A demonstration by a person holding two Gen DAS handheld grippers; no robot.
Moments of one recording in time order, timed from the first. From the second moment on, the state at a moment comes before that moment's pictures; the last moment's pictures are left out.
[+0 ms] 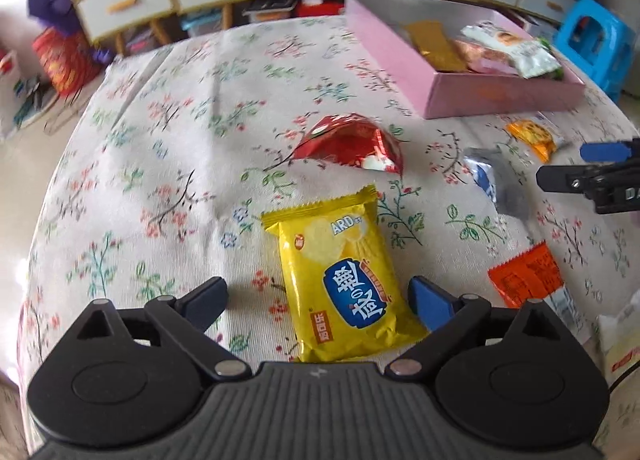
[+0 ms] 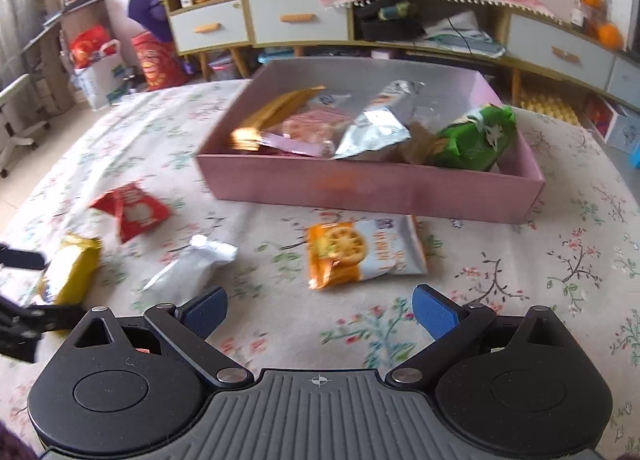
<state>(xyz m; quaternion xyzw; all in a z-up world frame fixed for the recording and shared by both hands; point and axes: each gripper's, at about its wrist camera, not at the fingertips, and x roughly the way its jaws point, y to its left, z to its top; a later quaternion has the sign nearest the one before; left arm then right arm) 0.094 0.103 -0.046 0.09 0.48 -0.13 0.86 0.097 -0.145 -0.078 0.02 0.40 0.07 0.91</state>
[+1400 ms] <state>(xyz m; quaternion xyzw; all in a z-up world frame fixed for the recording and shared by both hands) 0.105 0.106 -0.030 0.02 0.51 -0.12 0.85 0.125 -0.165 -0.076 0.01 0.43 0.08 0.90</state>
